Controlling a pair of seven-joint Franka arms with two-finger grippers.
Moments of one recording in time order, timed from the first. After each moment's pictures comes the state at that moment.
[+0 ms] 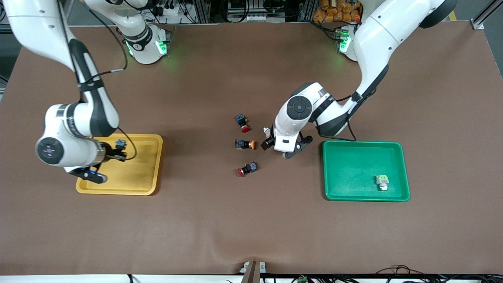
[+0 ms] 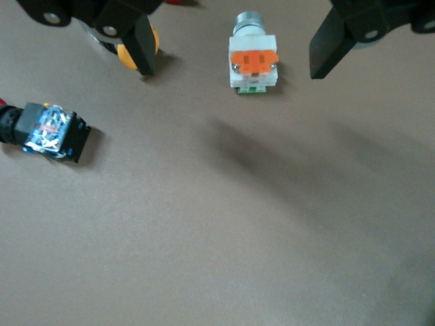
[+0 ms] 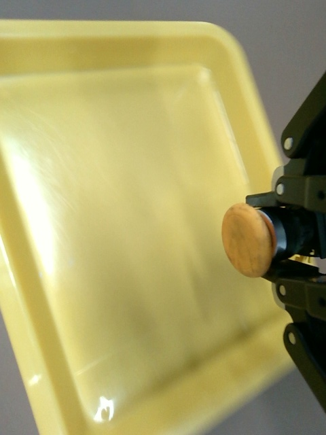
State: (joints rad) left arm -0.15 0.70 -0.61 -1.76 0.33 2.35 -1.55; right arm -0.02 0.45 -0.01 -1.87 -0.04 2.08 0.32
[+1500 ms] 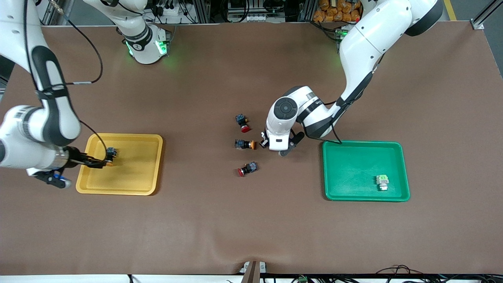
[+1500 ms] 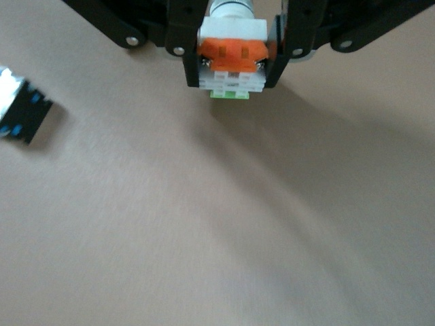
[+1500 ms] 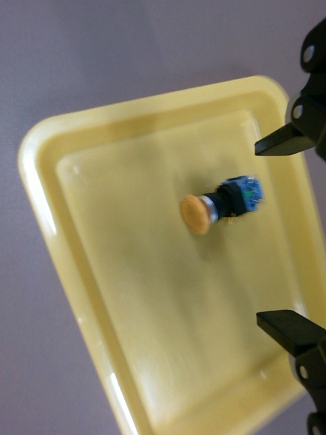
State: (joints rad) left arm -0.22 0.74 -0.56 -1.72 0.40 2.33 -1.71; right arm -0.18 0.48 0.01 -1.69 0.07 1.94 0.18
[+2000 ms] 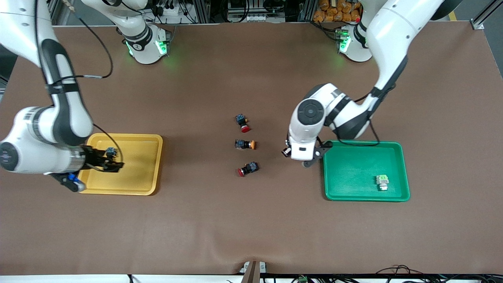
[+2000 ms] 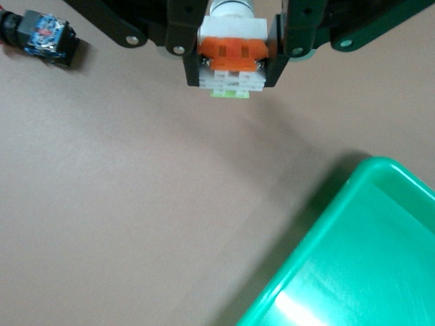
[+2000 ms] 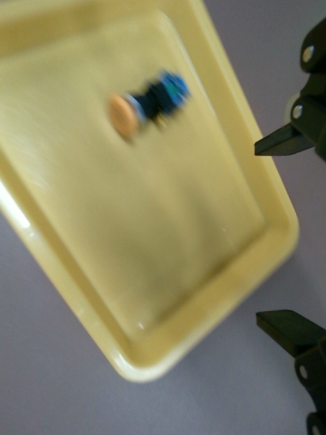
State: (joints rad) left arm -0.06 0.61 -0.61 -1.69 0.40 2.15 -1.47; right arm -0.02 0.48 0.03 -1.67 0.15 1.89 0.57
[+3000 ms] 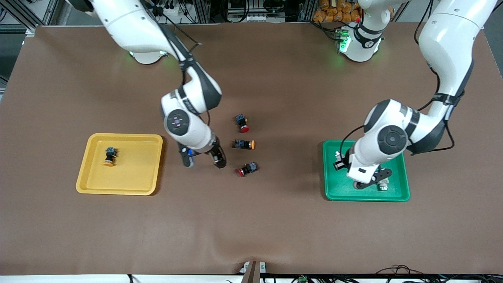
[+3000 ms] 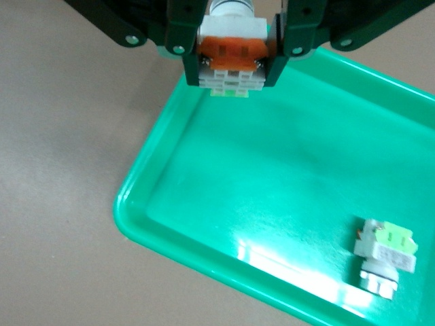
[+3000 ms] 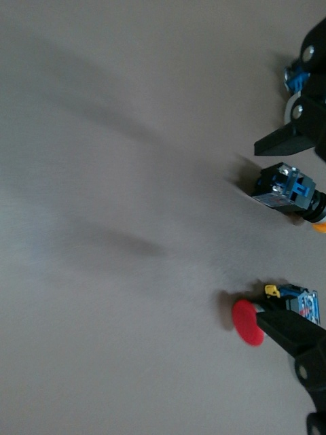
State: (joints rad) left arm 0.29 0.61 -0.68 -1.69 0.40 2.07 -0.90; right arm 0.56 0.62 0.04 -1.68 0.22 2.33 1.67
